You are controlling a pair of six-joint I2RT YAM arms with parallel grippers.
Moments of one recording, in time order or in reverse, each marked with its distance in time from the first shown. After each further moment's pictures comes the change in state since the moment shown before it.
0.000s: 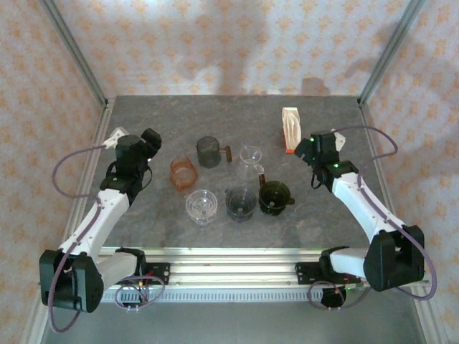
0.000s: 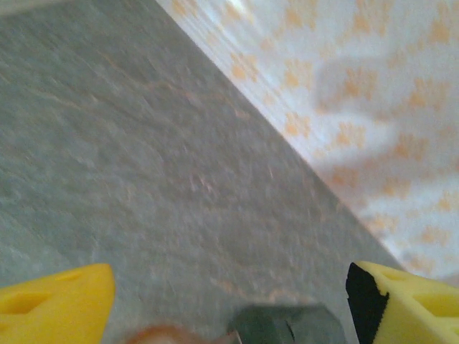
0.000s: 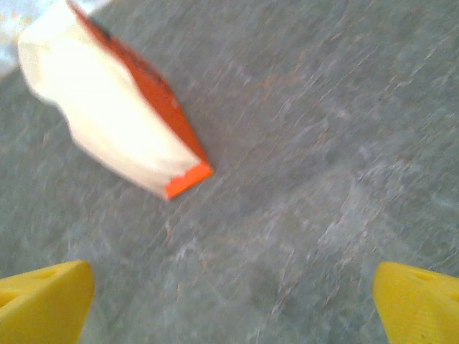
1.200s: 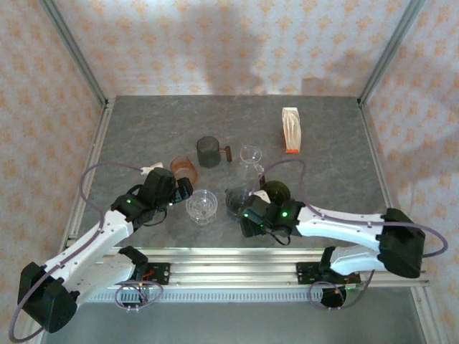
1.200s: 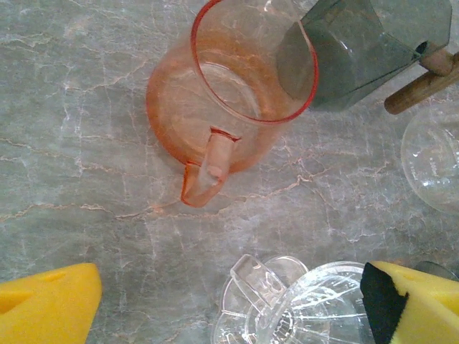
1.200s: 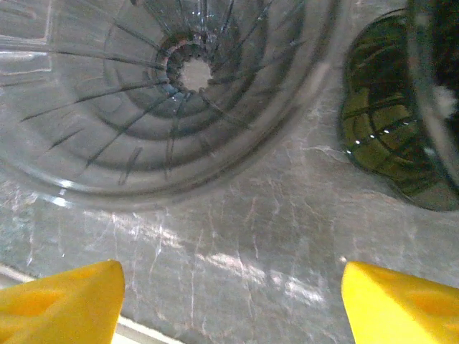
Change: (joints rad) left arm -0.369 -0.183 -0.135 -0.440 0.009 0.051; right arm 0.875 0.056 -0.151 -0.179 -0.093 0.065
